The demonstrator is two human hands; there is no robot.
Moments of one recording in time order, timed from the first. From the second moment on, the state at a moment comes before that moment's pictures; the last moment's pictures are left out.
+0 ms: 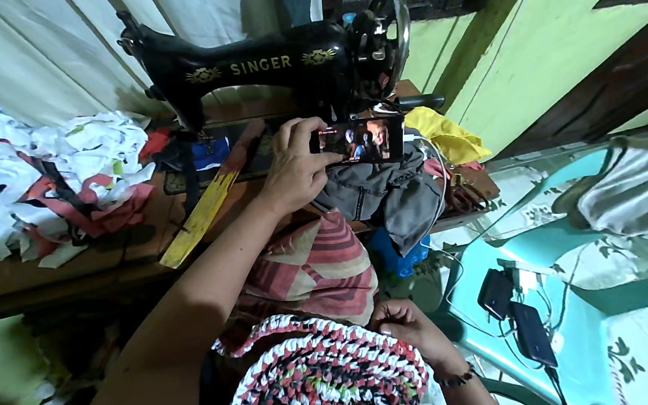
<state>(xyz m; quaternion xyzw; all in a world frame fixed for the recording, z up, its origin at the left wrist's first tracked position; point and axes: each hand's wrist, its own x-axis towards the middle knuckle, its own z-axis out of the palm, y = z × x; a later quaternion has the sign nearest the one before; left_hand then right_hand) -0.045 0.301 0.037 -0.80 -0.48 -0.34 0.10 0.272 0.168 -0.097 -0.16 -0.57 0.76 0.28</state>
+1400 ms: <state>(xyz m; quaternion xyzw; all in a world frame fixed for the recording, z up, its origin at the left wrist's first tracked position) -0.055 0.301 0.041 -0.75 -0.52 -0.40 0.10 0.272 0.168 -0.098 -0.15 -0.55 0.77 0.29</state>
